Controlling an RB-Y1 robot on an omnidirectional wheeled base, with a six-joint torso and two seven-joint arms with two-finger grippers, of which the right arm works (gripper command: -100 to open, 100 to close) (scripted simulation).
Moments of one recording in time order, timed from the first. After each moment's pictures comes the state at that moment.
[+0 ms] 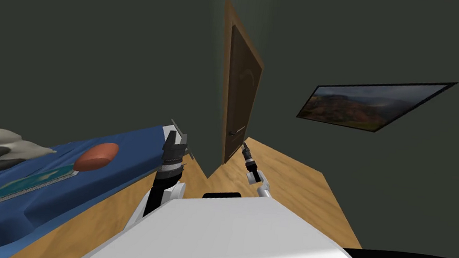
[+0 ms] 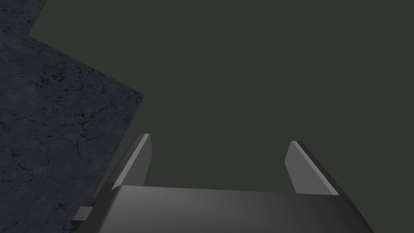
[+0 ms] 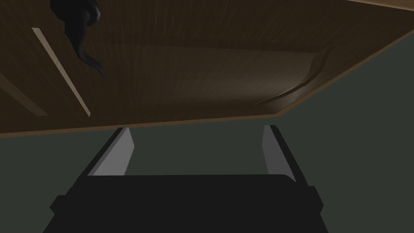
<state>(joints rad) -0.01 -0.11 0.04 -1.25 0.23 -0.68 -0.17</state>
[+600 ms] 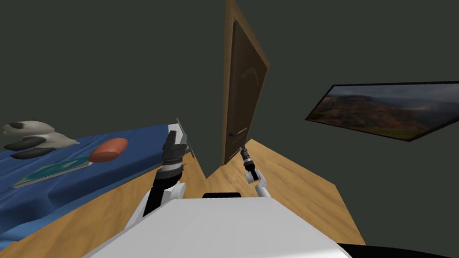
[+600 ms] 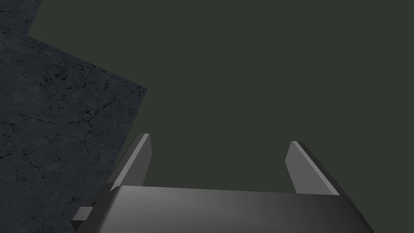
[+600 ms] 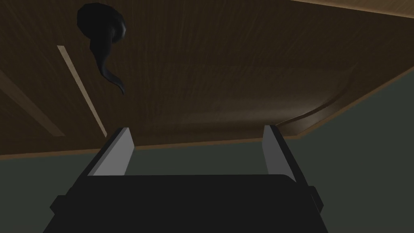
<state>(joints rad) -0.08 -0.11 0.05 -1.11 0.25 -0.70 -0.18</state>
